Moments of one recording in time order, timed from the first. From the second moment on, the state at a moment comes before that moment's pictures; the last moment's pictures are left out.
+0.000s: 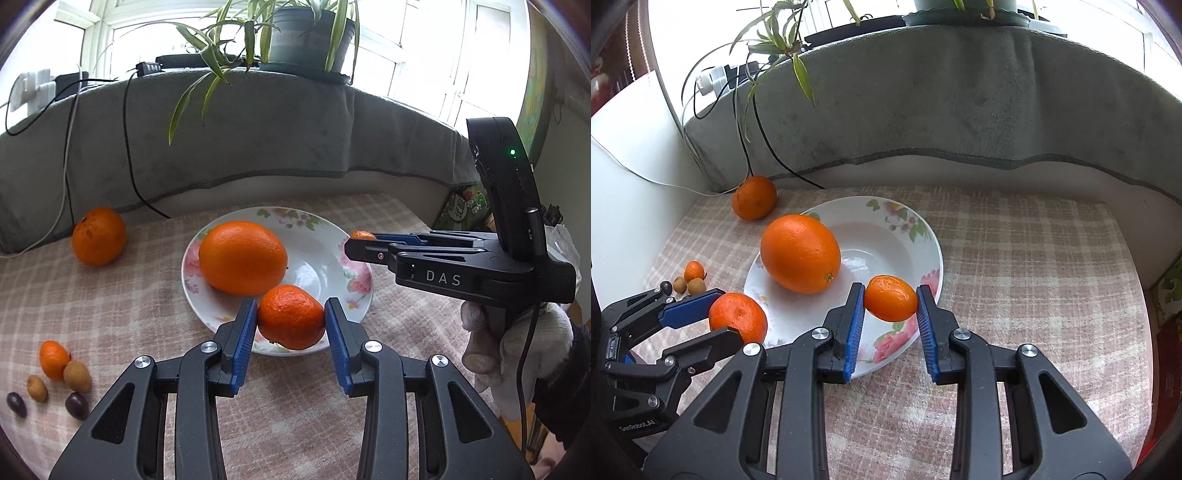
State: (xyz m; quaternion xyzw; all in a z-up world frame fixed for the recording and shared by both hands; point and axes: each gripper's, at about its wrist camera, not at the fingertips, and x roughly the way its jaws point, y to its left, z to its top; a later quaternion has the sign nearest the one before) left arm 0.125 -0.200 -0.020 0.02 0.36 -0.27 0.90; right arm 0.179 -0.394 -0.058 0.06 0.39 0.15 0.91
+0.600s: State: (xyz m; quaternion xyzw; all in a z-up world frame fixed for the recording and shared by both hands) left arm 0.119 -0.195 -0.013 0.02 0.34 -0.25 0.91; right arm 0.171 -0.400 -0.040 0.08 0.35 0.14 0.92
